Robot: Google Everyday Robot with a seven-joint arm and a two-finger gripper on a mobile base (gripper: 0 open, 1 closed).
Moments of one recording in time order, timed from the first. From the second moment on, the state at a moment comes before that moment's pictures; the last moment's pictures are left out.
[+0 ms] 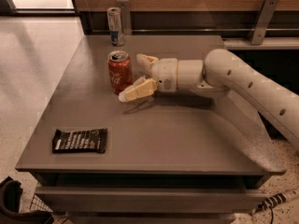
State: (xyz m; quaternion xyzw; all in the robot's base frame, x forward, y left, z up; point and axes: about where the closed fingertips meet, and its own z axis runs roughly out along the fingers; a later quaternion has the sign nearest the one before) arm 0.611 0.053 0.864 -0.47 0.59 0.41 0.51
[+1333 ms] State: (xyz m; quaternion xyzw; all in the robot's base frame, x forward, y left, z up) arm 0.613 0.072 0.866 -0.48 0.57 0.42 0.51
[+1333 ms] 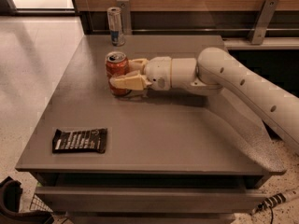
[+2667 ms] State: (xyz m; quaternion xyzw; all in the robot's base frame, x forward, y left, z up) arm 0.612 0.072 0.889 -0.53 0.61 0.36 0.45
